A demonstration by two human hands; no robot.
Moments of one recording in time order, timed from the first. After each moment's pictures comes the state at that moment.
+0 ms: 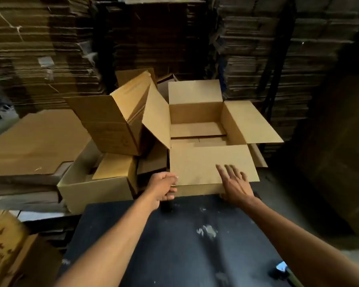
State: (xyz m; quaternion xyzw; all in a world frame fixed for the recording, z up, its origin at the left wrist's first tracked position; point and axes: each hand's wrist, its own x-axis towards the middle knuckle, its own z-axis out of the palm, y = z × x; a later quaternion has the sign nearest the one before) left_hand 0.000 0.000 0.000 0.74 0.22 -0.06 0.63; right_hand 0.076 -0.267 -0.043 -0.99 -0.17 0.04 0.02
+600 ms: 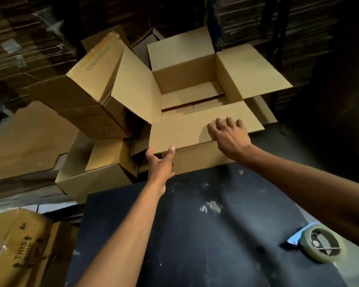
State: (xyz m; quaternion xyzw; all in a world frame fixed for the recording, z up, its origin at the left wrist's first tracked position) left_hand 0.055 -0.059 -0.034 0.71 0.27 0.02 0.65; right_hand 0.162 -0.279 -0.030 -0.98 -0.21 -0.02 0.00
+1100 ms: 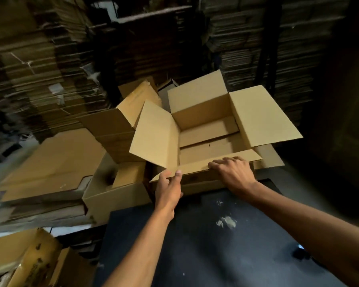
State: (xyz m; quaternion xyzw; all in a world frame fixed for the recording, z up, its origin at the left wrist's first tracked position) left_hand -0.066 -0.008 0.027 0.72 0.23 0.05 0.66; right_hand -0.011 -0.218 0.051 -0.96 -0.25 -0.09 0.03
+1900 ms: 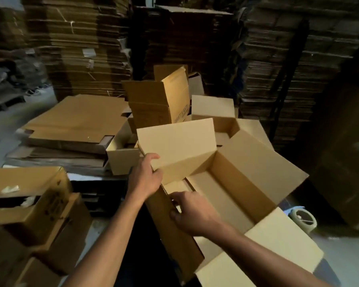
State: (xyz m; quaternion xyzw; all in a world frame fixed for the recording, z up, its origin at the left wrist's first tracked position) left_hand -0.305 0.144 0.054 0.88 0.16 0.13 0.42; right_hand -0.345 -0.034 0.077 -0.92 -0.28 0.14 0.21
